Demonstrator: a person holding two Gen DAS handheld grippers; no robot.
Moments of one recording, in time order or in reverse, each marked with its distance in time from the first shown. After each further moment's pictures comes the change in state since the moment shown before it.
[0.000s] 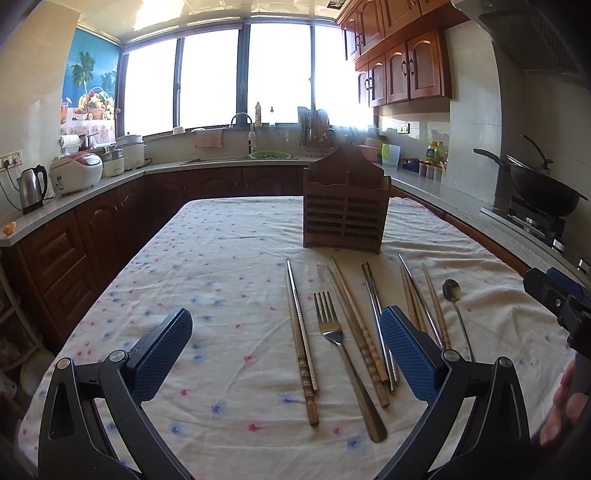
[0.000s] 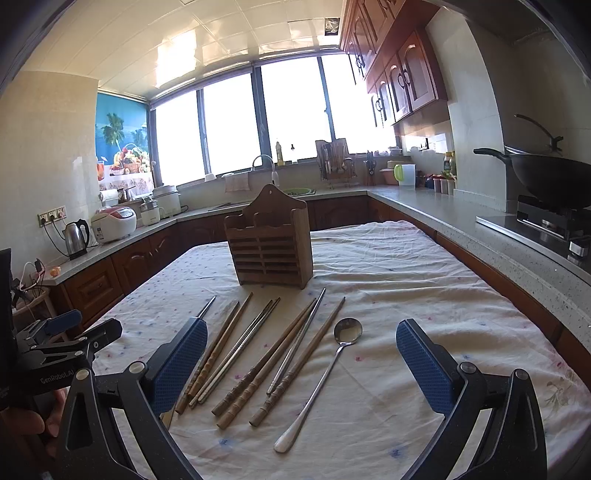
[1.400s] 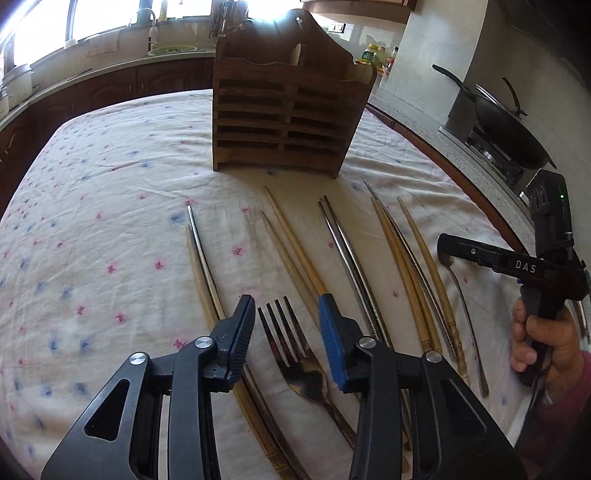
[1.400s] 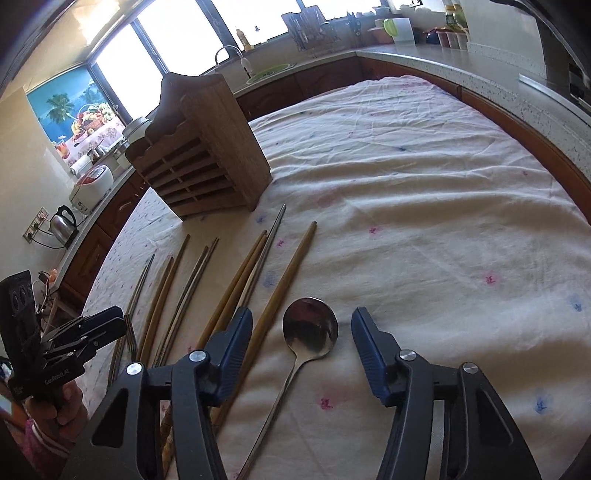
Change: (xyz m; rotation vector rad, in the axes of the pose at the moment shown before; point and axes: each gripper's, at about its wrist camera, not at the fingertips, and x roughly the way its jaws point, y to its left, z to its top) left arm 0.169 -0.009 0.026 0.076 0.488 -0.399; right arm 0.171 -0.084 -0.006 0.227 0.574 0.103
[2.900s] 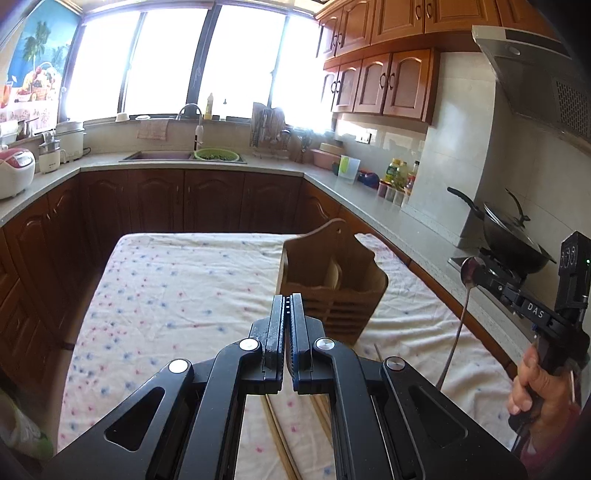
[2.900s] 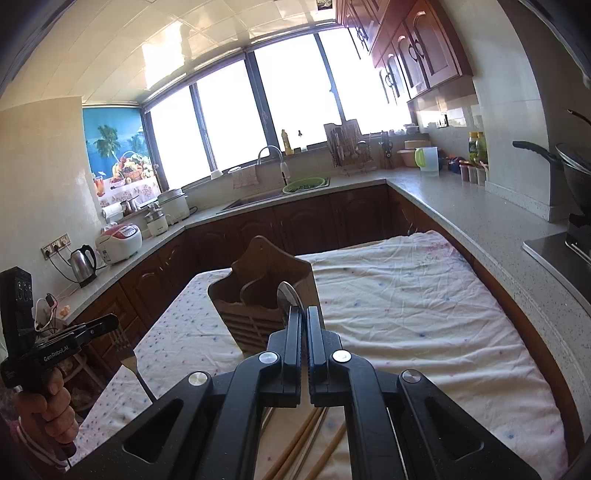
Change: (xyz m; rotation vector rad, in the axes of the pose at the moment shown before) left arm -0.139 0.025 0.089 -0.058 -0.440 0.124; right arm -0.103 0.085 0.073 -0.150 -0.457 0.016
